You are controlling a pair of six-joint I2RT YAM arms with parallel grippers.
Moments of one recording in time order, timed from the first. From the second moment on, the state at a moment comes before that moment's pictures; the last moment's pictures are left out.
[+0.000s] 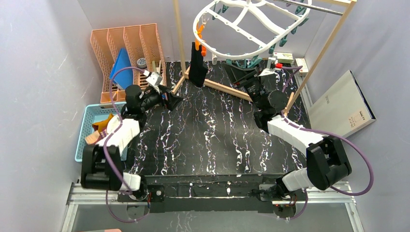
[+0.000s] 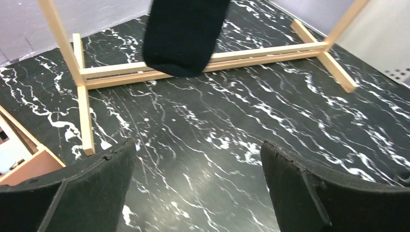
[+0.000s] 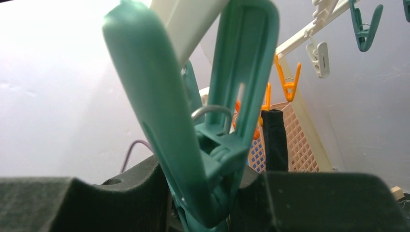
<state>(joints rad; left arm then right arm) -0.09 1.29 0.77 0.37 0.72 -0.06 0.53 1.40 0.87 1.19 -0.18 0.76</state>
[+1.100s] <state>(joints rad) -0.19 2.19 1.43 0.90 0.89 -0.15 0.52 1.39 0.87 1.11 -0.18 0.73</state>
